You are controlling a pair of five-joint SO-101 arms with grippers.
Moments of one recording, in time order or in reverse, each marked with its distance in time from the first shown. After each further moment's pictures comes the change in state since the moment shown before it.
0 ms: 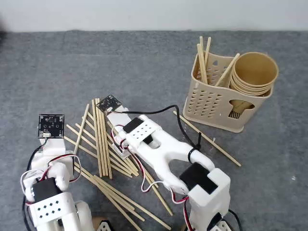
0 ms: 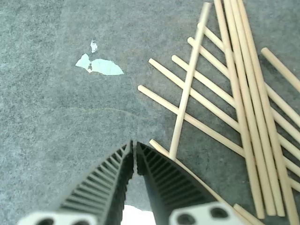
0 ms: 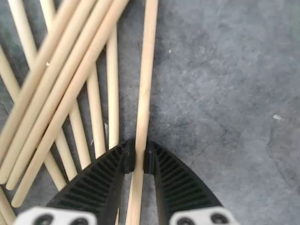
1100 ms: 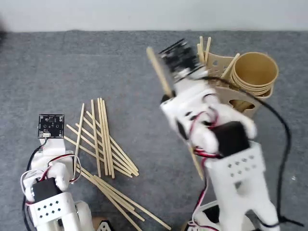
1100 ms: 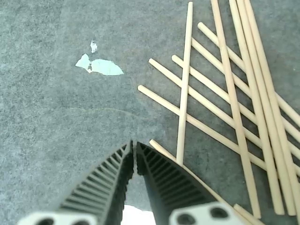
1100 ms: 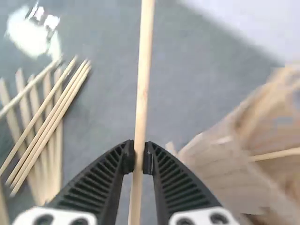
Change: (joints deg) left arm 0.0 0.0 0.0 0.0 0.0; right arm 21.7 -53.0 -9.9 22.2 12.7
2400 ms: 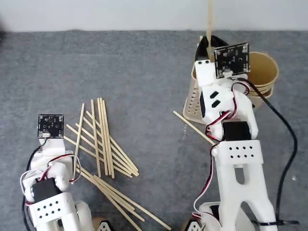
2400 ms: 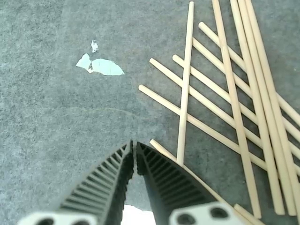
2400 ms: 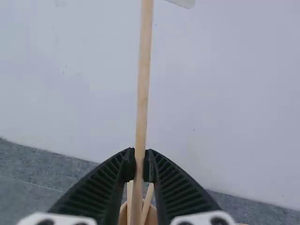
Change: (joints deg) left arm -0.1 0.0 0.0 0.0 0.0; right arm 16.7 -0.3 29.6 -65.1 0.0
